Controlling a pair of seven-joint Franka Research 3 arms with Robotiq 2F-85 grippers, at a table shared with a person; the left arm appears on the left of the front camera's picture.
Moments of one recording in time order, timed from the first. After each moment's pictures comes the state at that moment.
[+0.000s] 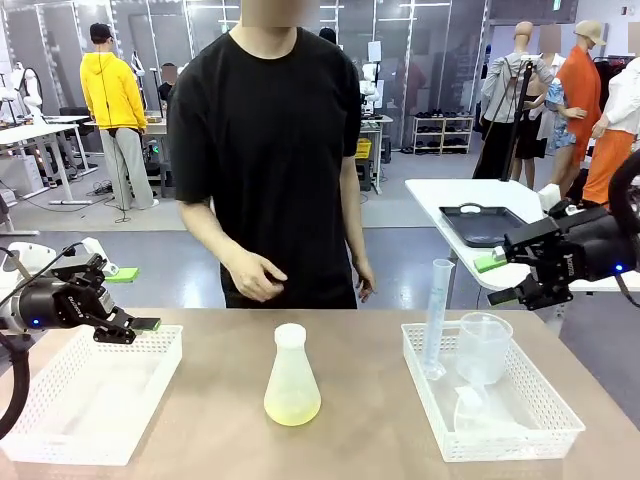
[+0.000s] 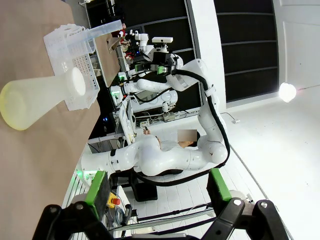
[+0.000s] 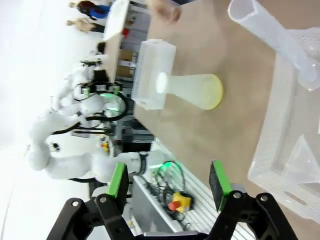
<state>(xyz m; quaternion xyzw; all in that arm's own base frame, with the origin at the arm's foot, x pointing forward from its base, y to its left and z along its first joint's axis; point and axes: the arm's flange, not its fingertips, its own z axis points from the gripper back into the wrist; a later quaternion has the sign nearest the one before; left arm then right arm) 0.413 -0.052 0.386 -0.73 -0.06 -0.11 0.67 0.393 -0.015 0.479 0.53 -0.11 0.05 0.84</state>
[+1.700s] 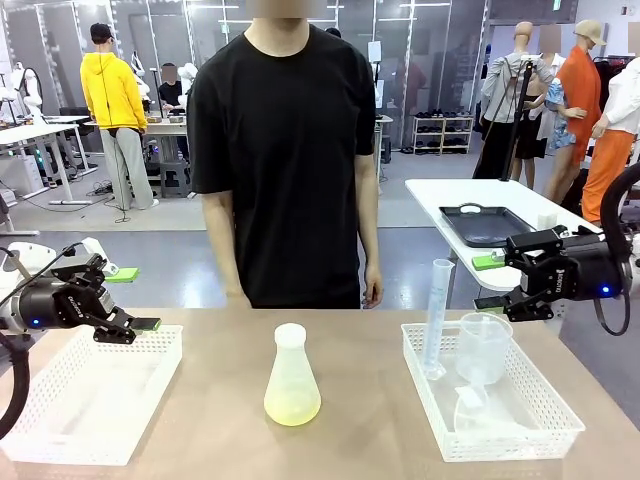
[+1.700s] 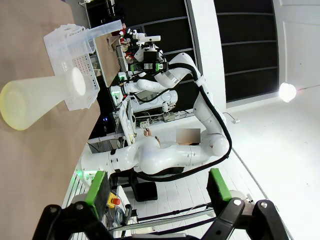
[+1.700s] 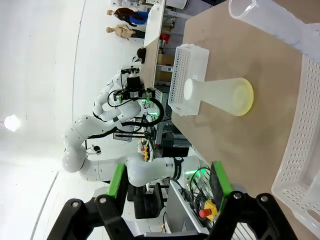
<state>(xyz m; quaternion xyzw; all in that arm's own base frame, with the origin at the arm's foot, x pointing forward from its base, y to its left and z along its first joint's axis) 0.413 -0.052 0.386 -0.73 -0.06 -0.11 0.67 0.405 -0.018 0.439 0.62 -0.09 0.02 0.78</state>
